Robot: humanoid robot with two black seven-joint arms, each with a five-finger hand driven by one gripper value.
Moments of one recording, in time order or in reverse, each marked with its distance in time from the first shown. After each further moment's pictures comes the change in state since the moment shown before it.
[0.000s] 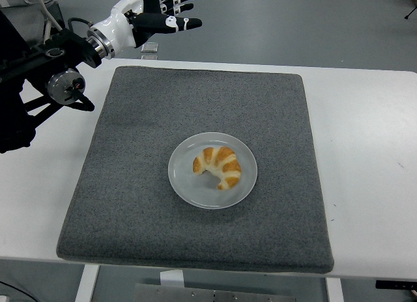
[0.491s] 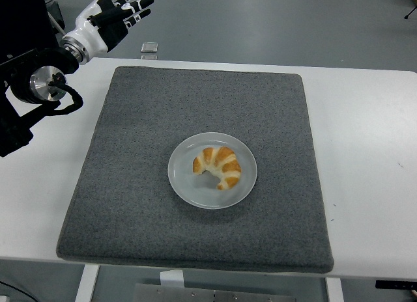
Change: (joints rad) left arm 0.030 -0.011 -0.002 0.166 -0.405 -0.001 0.038; right arm 0.000 0.000 0.000 0.000 0.000 0.000 0.000
